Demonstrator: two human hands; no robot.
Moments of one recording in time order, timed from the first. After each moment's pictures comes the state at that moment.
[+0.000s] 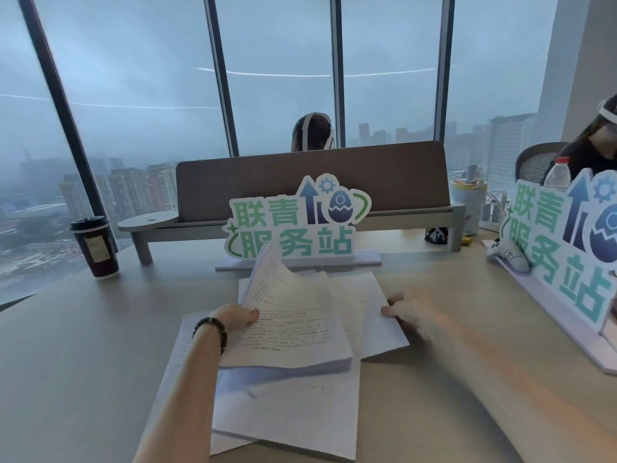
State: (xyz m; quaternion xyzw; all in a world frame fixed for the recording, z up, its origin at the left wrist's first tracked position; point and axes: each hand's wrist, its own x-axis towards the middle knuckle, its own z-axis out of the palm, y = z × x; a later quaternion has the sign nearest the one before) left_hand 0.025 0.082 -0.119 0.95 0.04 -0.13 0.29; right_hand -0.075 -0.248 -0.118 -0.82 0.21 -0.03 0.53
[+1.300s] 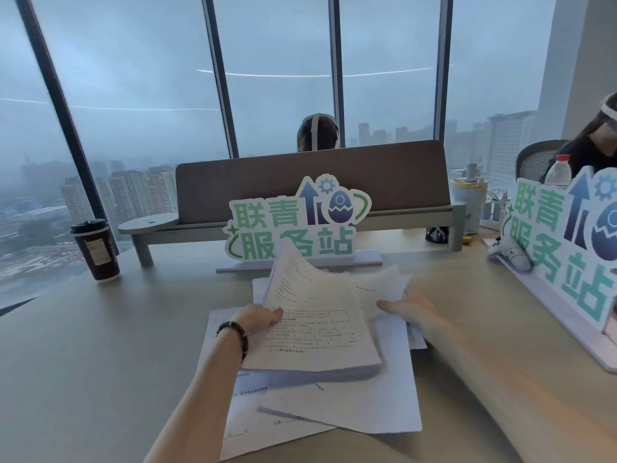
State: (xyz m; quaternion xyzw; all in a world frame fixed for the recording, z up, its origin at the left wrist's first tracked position) left_hand 0.024 0.047 -0.129 0.93 -0.01 -0.14 0.34; right_hand -0.069 -0.255 -0.129 -0.79 0.18 -0.06 0.58
